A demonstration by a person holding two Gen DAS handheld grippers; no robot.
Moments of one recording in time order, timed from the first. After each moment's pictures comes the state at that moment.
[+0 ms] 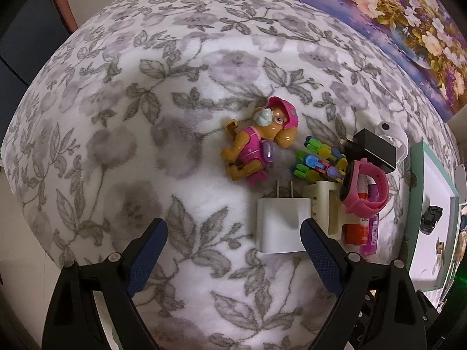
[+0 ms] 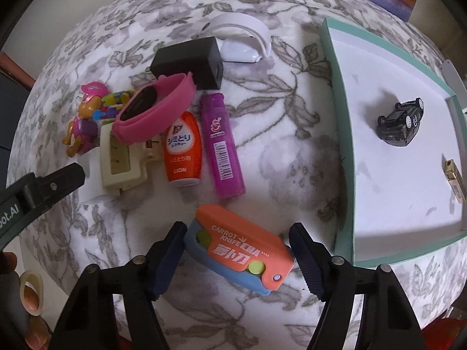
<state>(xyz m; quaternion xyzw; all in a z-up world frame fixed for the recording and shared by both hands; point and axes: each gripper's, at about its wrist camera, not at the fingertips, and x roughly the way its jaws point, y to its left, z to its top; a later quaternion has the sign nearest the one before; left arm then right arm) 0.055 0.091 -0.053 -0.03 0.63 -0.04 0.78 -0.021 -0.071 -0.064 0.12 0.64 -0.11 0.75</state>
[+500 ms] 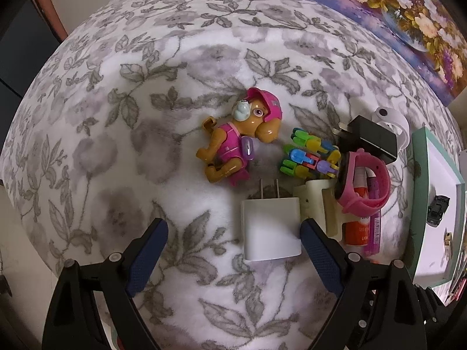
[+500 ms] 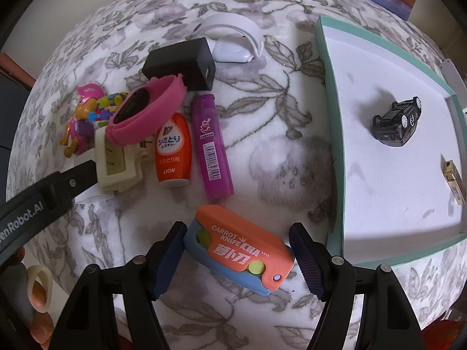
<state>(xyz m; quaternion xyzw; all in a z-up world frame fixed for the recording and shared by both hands) 0.064 0.063 -0.064 0.00 0.63 -0.05 0.77 -0.026 -0.088 -0.062 0.13 0.64 -0.10 0.75</state>
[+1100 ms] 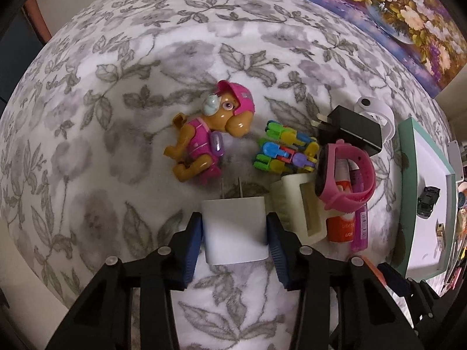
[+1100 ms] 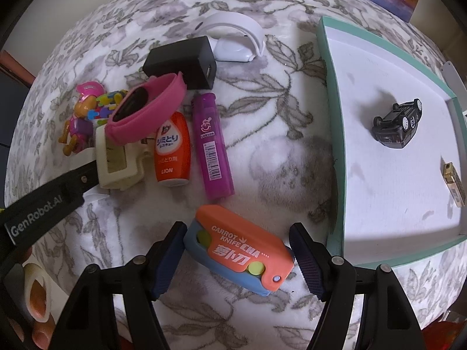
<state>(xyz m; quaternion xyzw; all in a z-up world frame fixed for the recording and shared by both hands) 0.062 0.044 -0.071 -0.01 0.63 -0.09 0.77 -0.024 -0.077 -0.072 0.12 0.64 -0.10 0.75</state>
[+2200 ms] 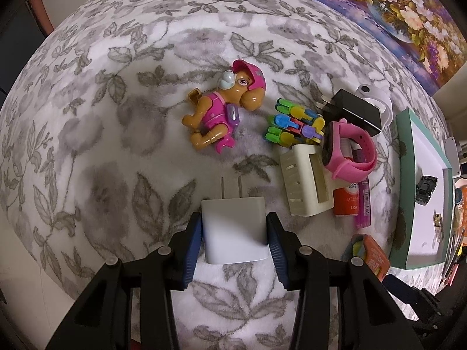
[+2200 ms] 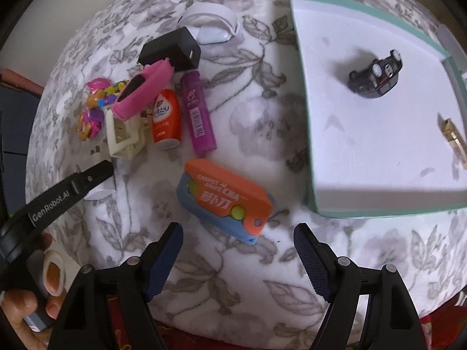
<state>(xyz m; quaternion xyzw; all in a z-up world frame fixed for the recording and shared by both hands) 0.032 0.068 -0.072 -0.02 0.64 -0.09 0.76 -0.082 -0.115 -0.054 0.21 0.65 -0.07 0.72</state>
